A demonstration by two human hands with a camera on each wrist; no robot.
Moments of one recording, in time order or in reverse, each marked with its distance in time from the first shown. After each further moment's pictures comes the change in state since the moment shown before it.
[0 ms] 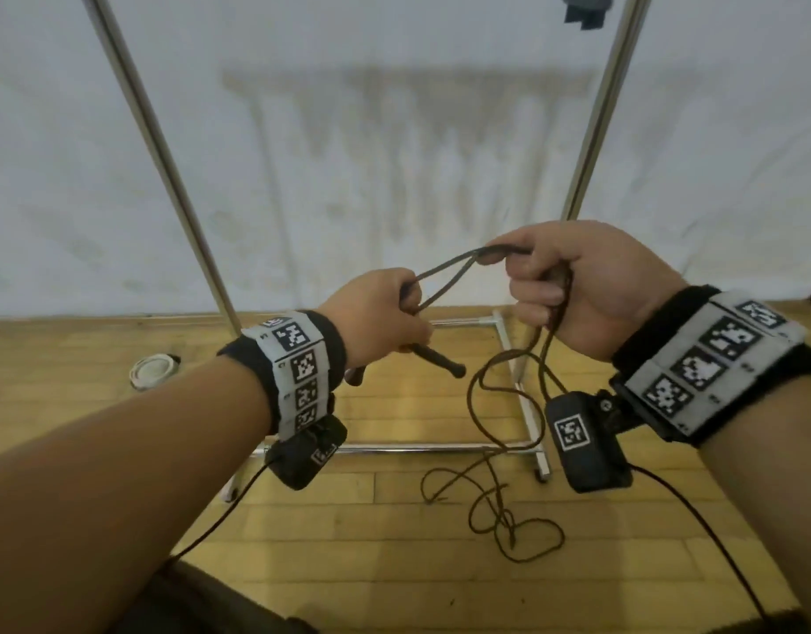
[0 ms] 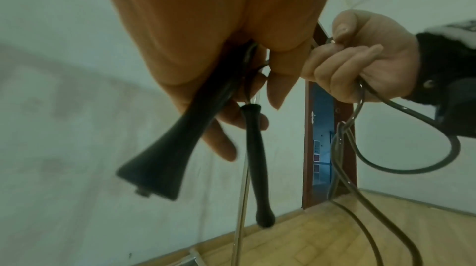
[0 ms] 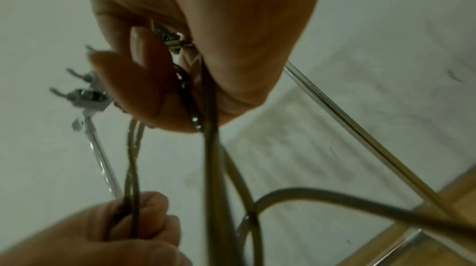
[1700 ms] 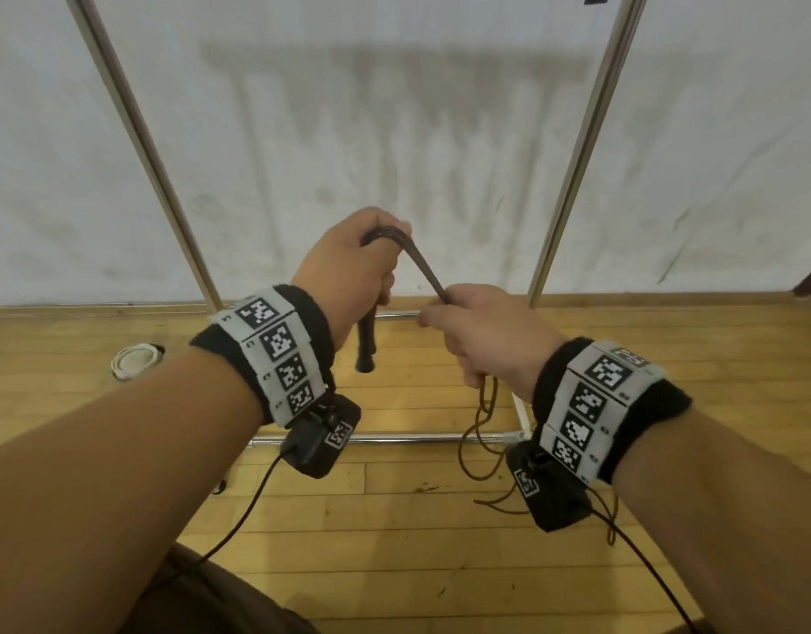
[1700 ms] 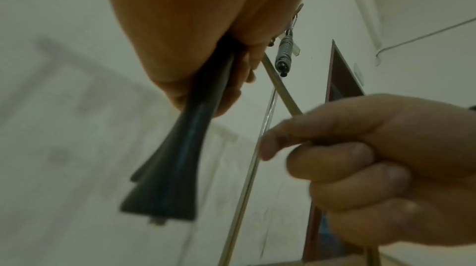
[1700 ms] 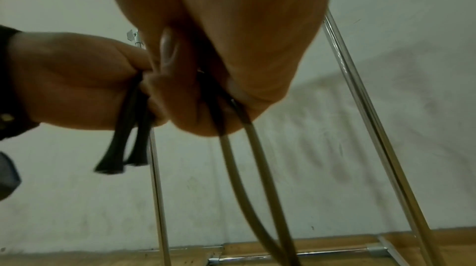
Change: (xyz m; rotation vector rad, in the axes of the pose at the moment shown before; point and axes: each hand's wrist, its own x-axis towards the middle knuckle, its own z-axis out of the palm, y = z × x) left_hand -0.002 0.010 -0.005 -0.609 0.265 -0.006; right_hand 0.016 0.069 0.035 -0.630 0.068 0.107
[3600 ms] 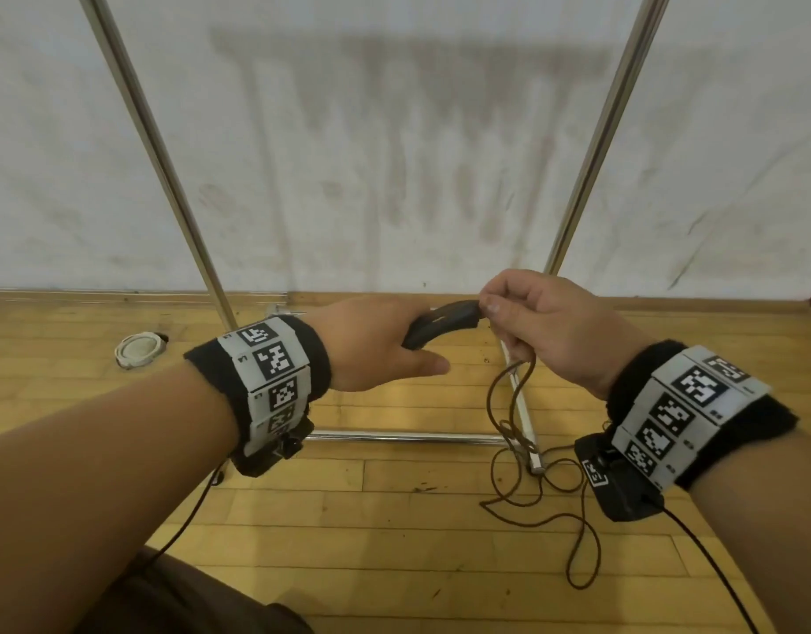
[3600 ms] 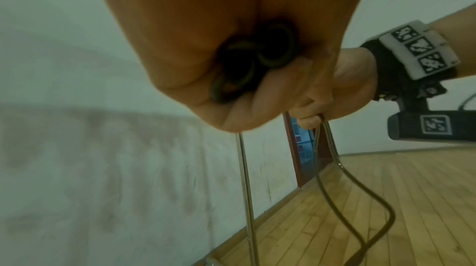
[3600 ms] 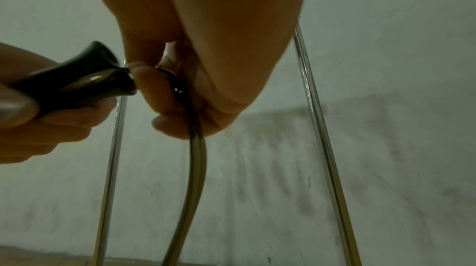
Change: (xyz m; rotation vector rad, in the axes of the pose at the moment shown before) left_hand -0.015 -0.017 -0.001 1.026 -0.553 0.179; right_hand -0.011 0.018 -0.054 -0.191 -0.026 -0.279
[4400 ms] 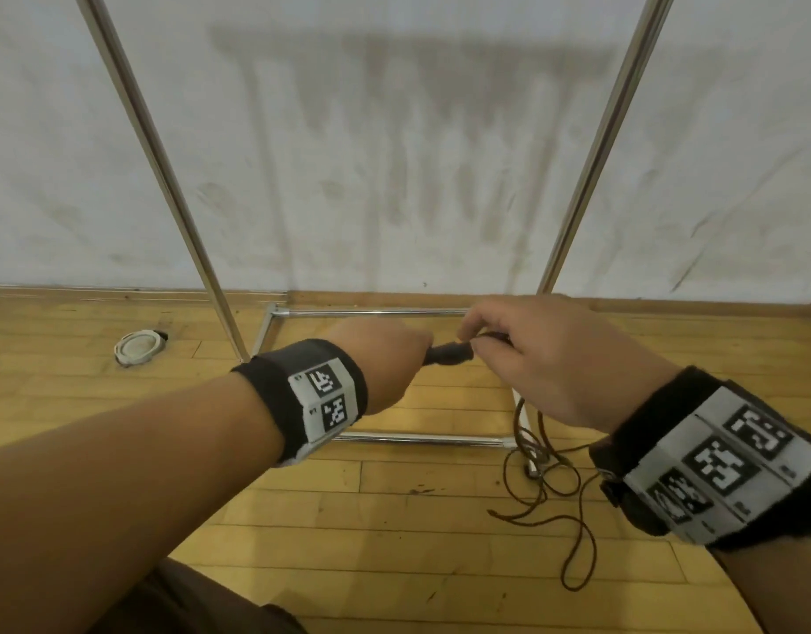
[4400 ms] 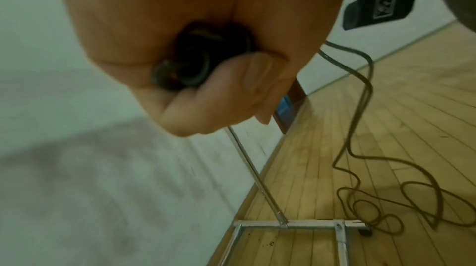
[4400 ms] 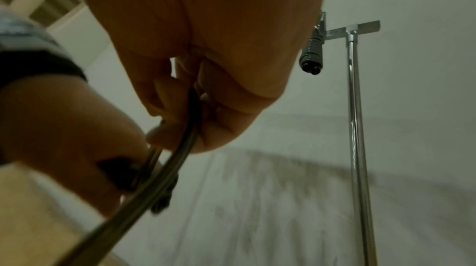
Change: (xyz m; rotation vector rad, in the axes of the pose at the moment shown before) left_hand 0.019 0.020 0.022 0.374 -0.190 -0.186; right_hand -0.017 -0.024 0.004 -0.516 -0.048 -0.089
